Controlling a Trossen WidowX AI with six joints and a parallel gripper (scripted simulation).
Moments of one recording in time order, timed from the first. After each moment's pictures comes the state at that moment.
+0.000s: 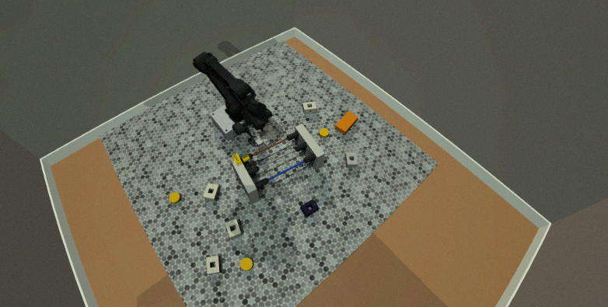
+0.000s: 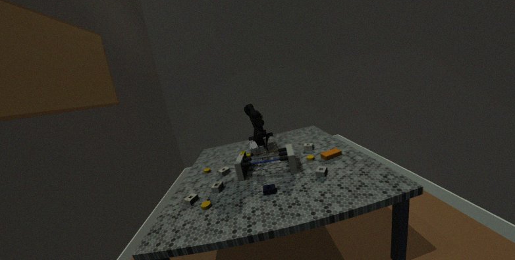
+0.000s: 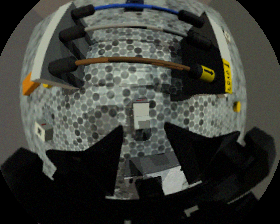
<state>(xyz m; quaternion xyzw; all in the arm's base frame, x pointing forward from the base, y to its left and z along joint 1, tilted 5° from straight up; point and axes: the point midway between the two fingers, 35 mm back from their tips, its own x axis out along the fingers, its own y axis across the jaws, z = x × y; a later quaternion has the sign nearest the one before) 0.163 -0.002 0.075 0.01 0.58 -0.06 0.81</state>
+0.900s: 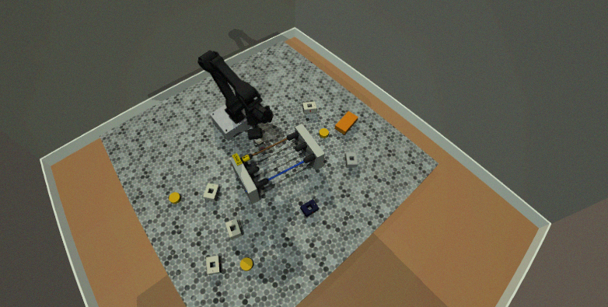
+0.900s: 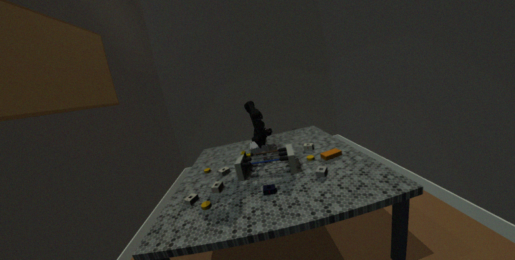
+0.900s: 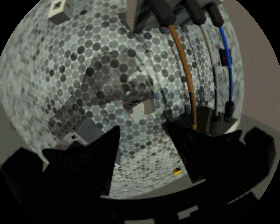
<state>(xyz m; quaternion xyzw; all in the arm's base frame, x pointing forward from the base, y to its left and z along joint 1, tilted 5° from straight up) 0.170 -0.004 0.084 -0.38 0.59 0.28 0.65</state>
